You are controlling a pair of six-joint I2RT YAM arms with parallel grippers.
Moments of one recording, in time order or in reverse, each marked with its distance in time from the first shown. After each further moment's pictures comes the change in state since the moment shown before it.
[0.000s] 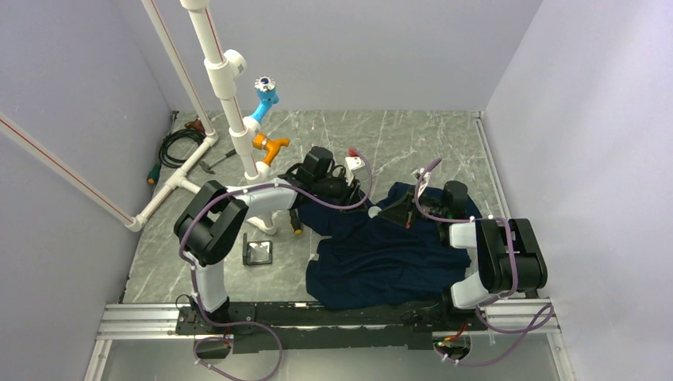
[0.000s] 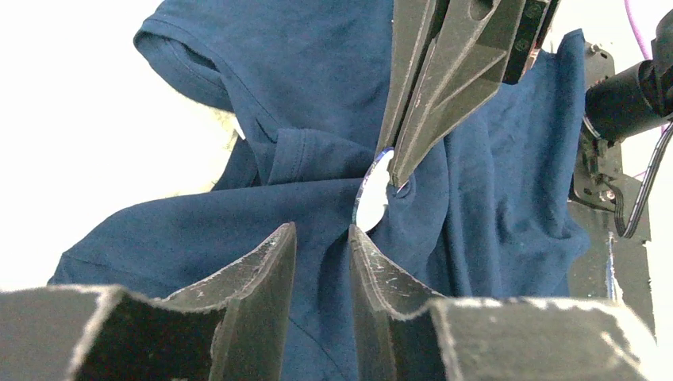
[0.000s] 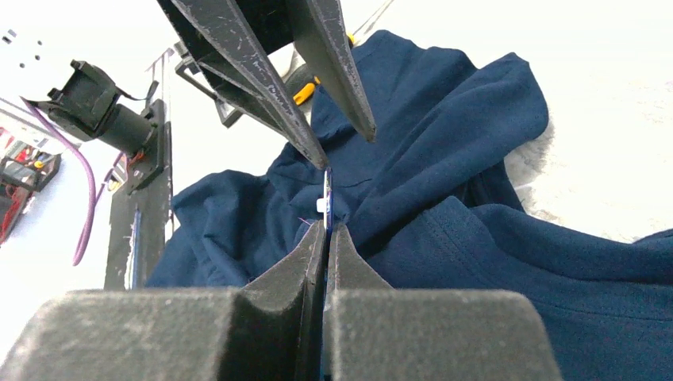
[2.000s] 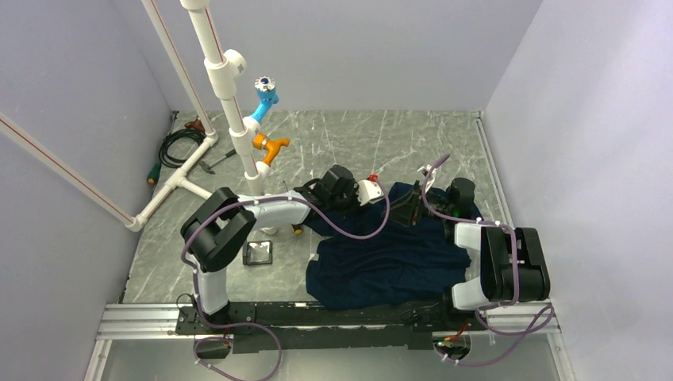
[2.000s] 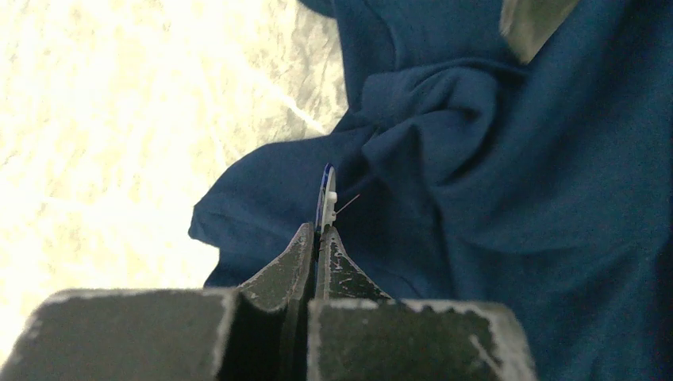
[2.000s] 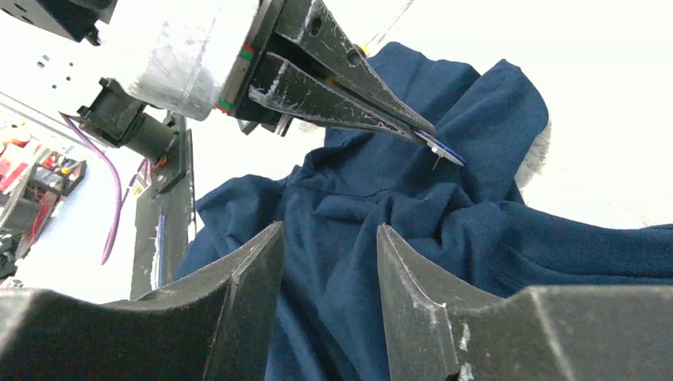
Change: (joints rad) left arm -0.154 0.001 -0.010 -0.095 -0.586 0.389; right arm -0.043 -0.058 0.027 -0.084 -0.068 0.020
